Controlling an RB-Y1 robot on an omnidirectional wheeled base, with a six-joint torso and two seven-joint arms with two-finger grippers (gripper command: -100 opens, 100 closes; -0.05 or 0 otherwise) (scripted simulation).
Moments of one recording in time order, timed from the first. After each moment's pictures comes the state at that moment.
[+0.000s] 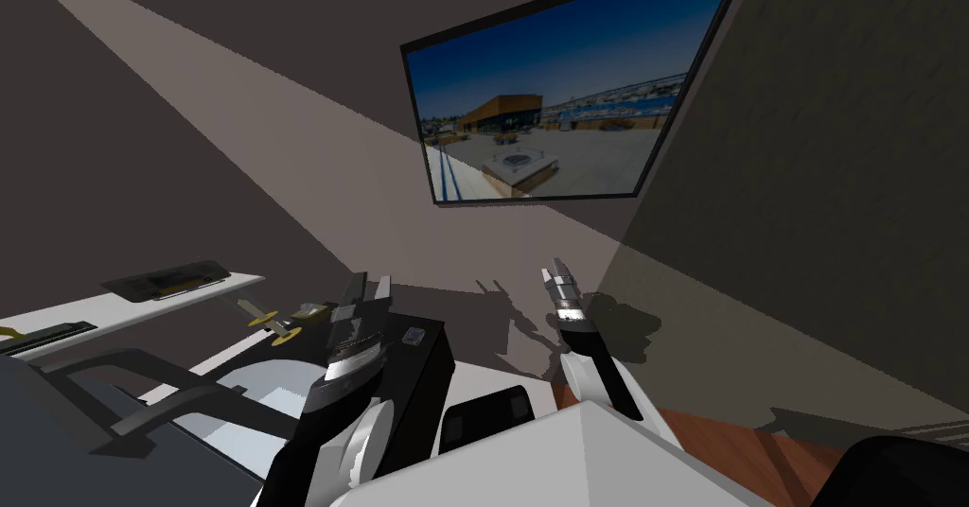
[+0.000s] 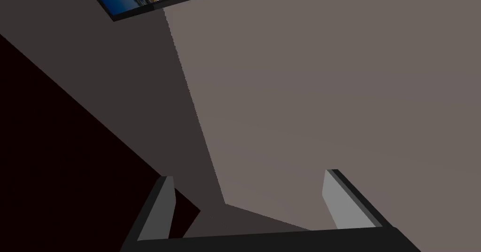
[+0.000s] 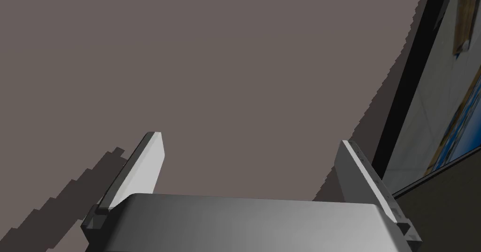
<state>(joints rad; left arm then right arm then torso) 0.52 0.02 -0.06 -2.33 0.04 -0.51 -0.16 0.52 0.04 -0.05 -2.21 0.10 -0.40 -0.07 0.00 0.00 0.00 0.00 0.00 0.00</state>
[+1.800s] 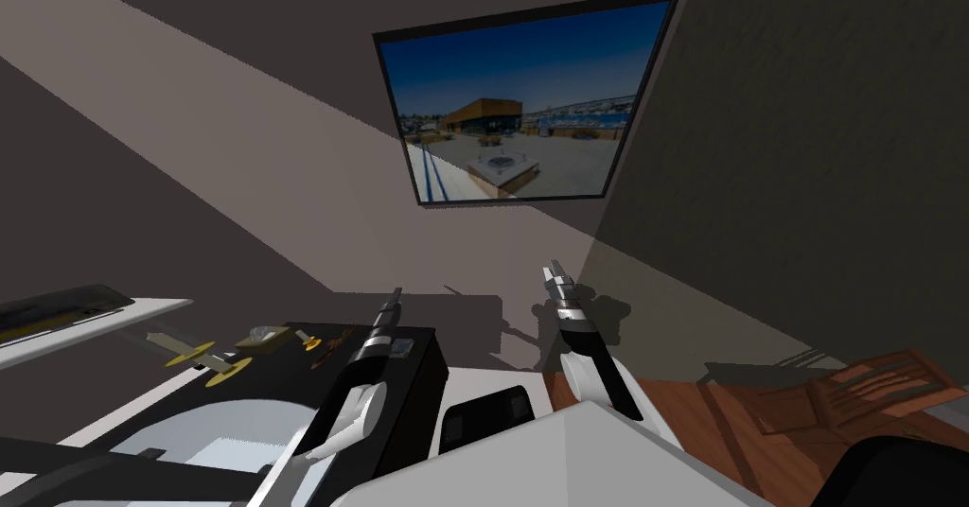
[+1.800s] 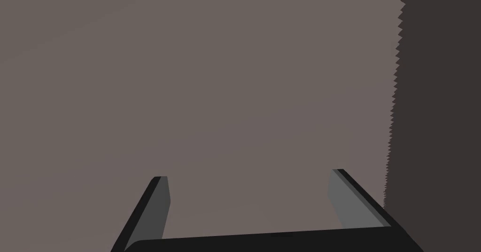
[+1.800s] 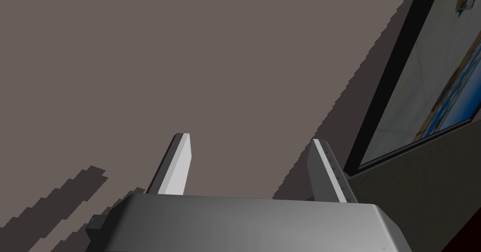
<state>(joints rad) 0.32 0.19 0.09 -1.88 0.18 -0.13 -0.30 0.52 0.04 -0.05 -2.21 0.10 -0.40 -0.07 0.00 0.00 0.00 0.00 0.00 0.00</state>
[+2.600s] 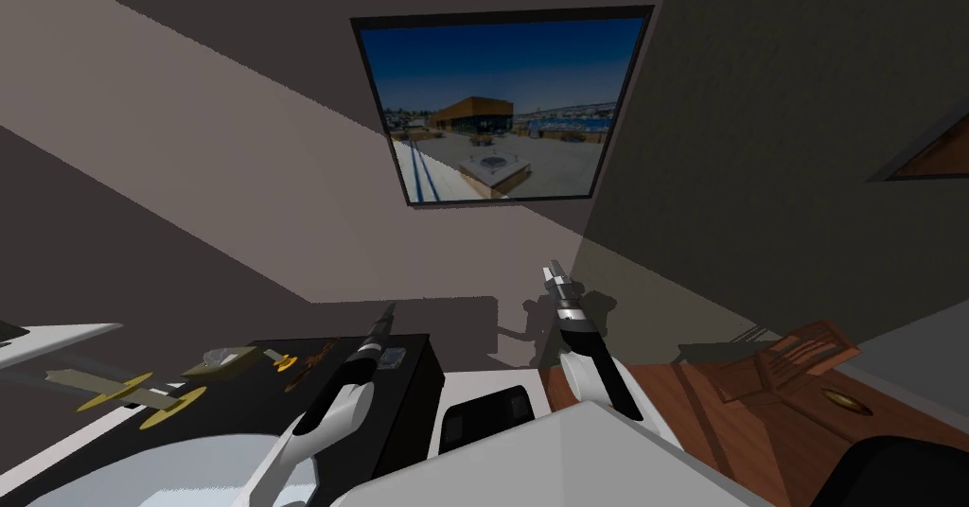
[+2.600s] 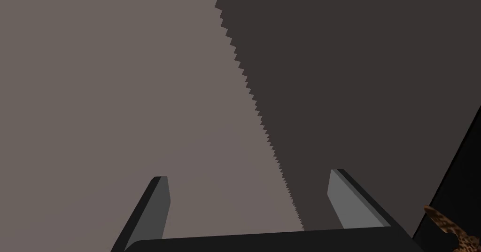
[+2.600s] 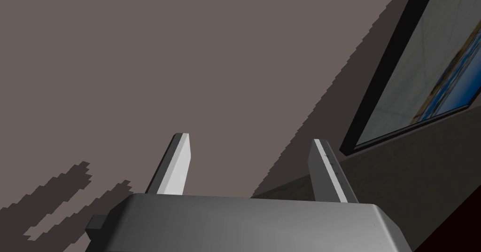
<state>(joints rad) 0.24 0.28 0.17 -1.66 0.25 0.06 -0.36 0.52 0.04 -0.05 -2.21 0.10 -0.40 -0.07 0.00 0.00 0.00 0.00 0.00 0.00</state>
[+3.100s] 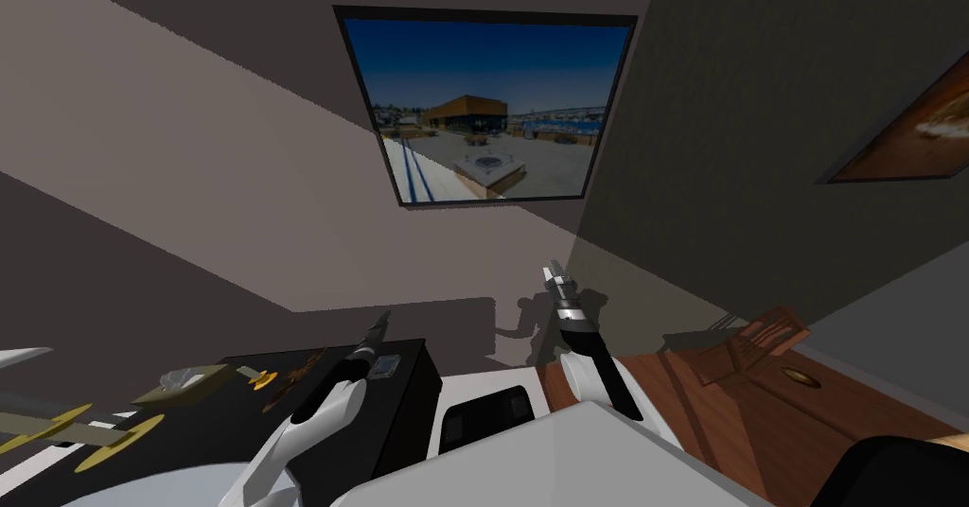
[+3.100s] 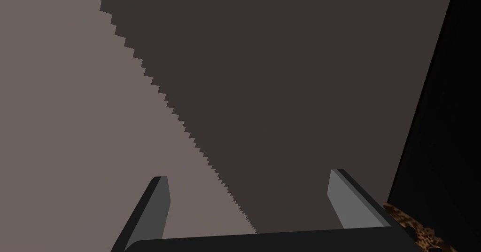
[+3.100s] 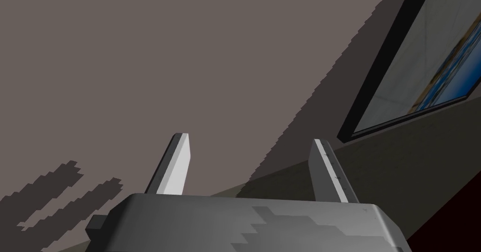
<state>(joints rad) 0.18 0.32 0.21 -1.54 0.30 0.19 -0.39 0.52 0.04 -0.05 -2.21 0.10 -0.40 -0.07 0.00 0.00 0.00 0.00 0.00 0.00</state>
